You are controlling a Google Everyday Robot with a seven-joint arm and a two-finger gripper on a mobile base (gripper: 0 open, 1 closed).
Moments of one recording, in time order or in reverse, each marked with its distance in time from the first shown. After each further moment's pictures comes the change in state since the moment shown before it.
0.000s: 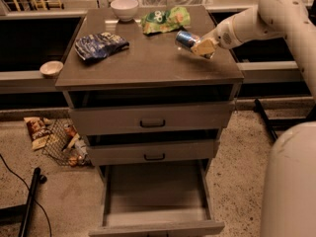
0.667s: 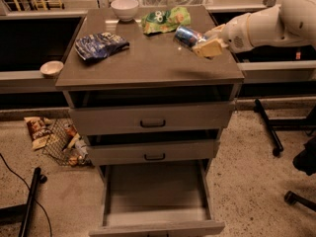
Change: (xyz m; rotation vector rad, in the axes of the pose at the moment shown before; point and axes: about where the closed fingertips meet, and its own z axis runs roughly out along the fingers) arm -0.020 0.056 -0.056 -0.047 -0.148 -0.114
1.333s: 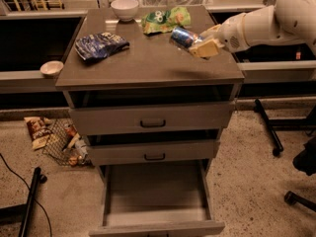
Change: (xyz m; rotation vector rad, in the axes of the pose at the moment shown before) arm -0.004 0.007 0.010 -0.028 0.007 -0.025
